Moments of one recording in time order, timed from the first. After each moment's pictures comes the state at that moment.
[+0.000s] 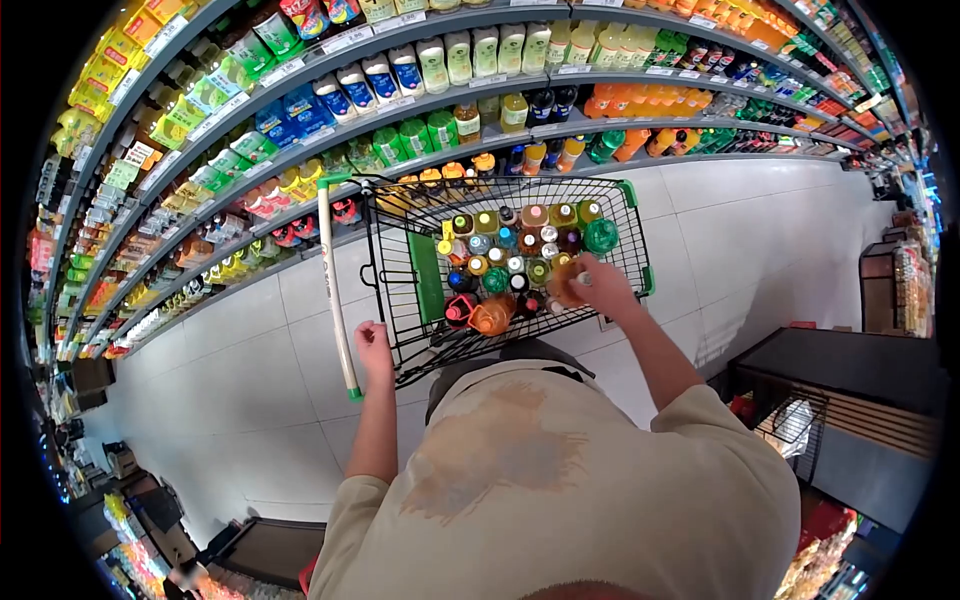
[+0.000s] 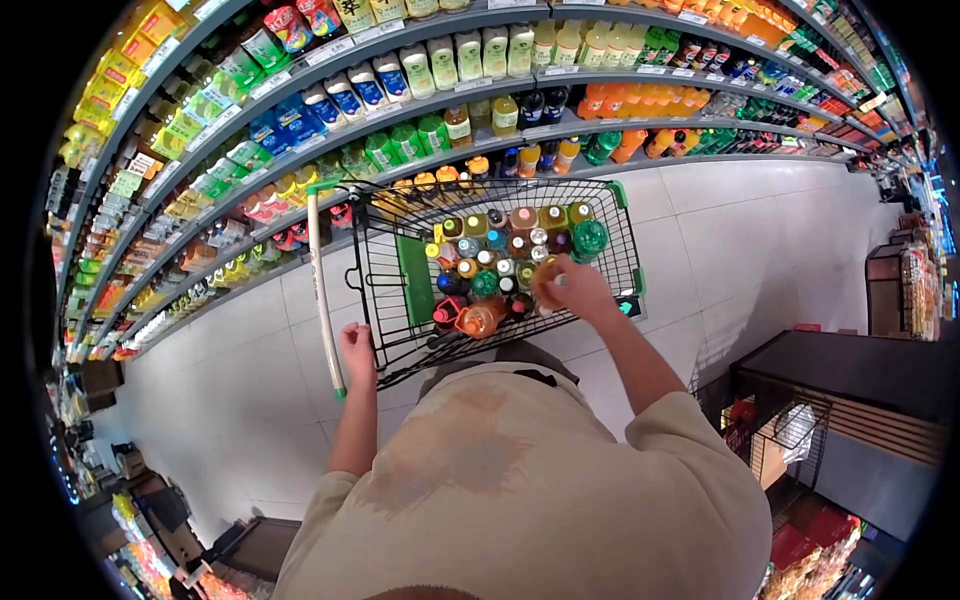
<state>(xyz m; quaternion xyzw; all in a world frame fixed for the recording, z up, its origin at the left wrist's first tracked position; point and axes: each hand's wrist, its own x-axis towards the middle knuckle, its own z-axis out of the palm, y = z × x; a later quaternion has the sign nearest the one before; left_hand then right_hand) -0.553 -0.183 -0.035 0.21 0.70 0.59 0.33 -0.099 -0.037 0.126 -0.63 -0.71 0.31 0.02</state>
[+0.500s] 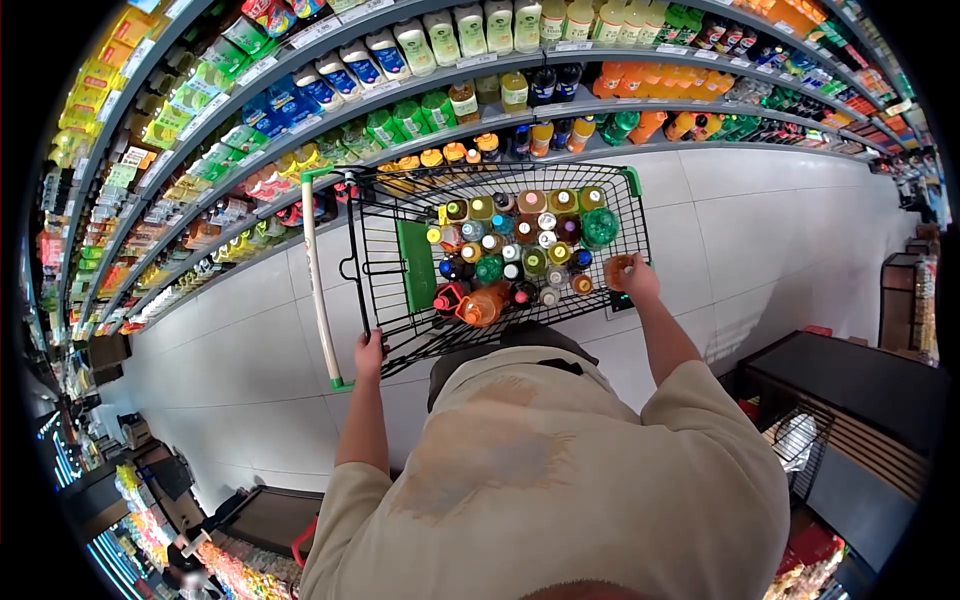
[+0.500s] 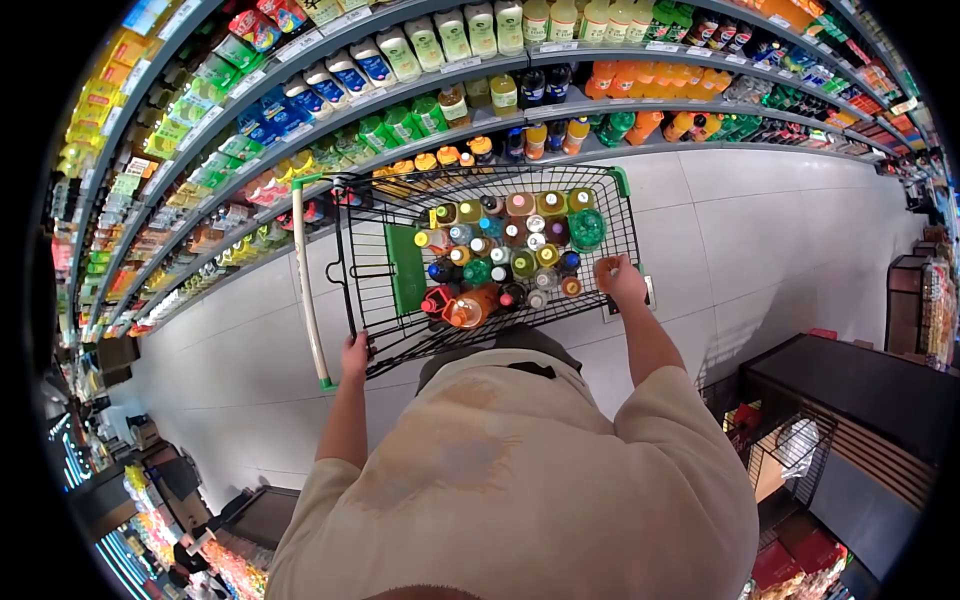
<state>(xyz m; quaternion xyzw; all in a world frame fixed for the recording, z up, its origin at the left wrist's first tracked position) -0.538 -0.214 -0.040 0.11 0.81 0.34 0.46 0.067 -0.012 -0.058 -0.78 -0.57 0.27 -0.02</state>
